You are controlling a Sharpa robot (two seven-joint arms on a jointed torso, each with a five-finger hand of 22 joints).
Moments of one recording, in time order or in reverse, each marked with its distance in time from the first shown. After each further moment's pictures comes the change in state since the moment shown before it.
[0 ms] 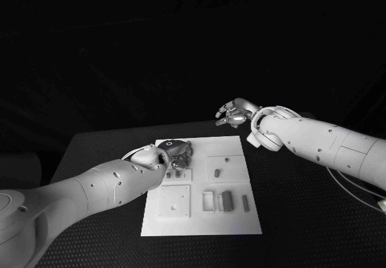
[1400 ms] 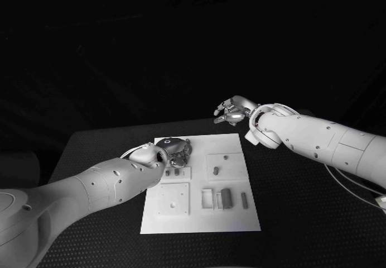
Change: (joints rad) left arm -0.008 0.019 -0.007 -0.048 0.006 -0.016 0.029; left_hand 0.009 0.014 -0.003 0.003 0.000 0.031 0.003 0.014 -0.012 0.041 -0.001 -0.002 -0.001 0.016 -0.002 0.045 -0.009 0.014 0.011 0.000 0.070 0.000; right arm 0.000 0.002 0.000 0.003 0.000 0.000 0.000; right_hand 0.000 0.000 0.000 0.000 0.000 0.000 0.000 0.000 0.000 0.000 0.000 0.000 0.000 0.000 0.000 0.000 0.000 0.000 0.000 0.000 0.000 0.000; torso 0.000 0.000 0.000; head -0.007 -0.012
